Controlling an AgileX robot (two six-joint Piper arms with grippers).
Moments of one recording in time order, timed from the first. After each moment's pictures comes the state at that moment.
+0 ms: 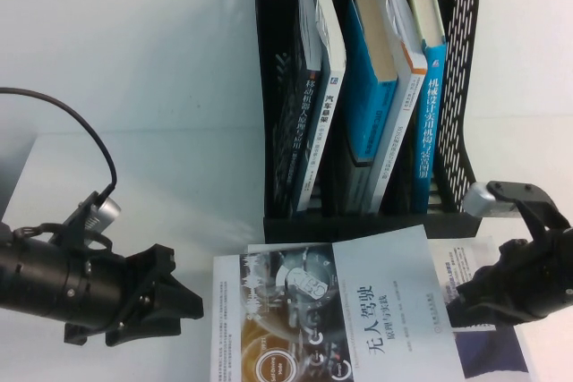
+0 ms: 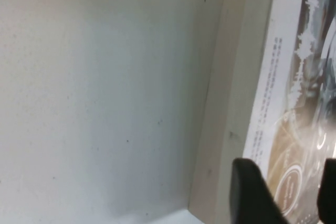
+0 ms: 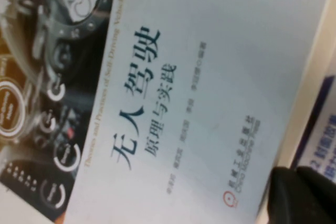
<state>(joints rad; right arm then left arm) 0.22 1.63 -0.79 0.87 0.72 -0.74 -0.01 1.53 -0.75 -1.04 0.89 0.45</state>
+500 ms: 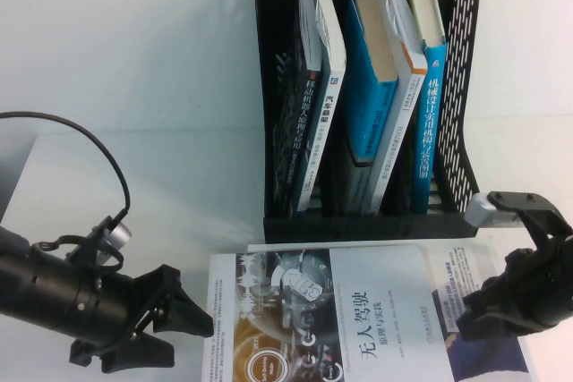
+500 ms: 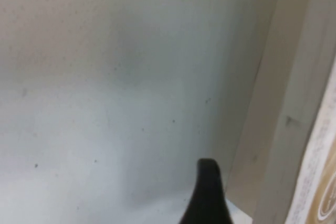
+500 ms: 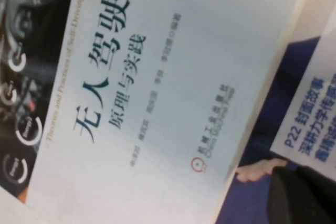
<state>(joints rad) 0.22 1.63 -0.79 0.78 0.75 -0.66 -0.01 1.64 -0.75 -1.00 0.90 0.44</state>
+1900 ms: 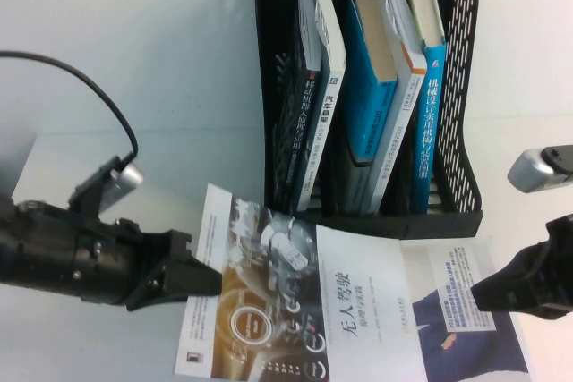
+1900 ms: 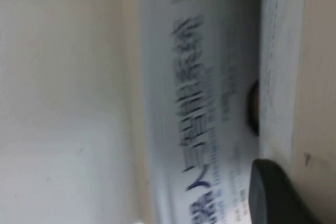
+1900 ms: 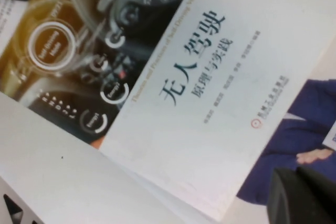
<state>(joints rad) 0.22 1.32 -0.79 0.79 0.86 -0.67 -0.08 1.47 -0.80 -1.07 0.93 0.58</state>
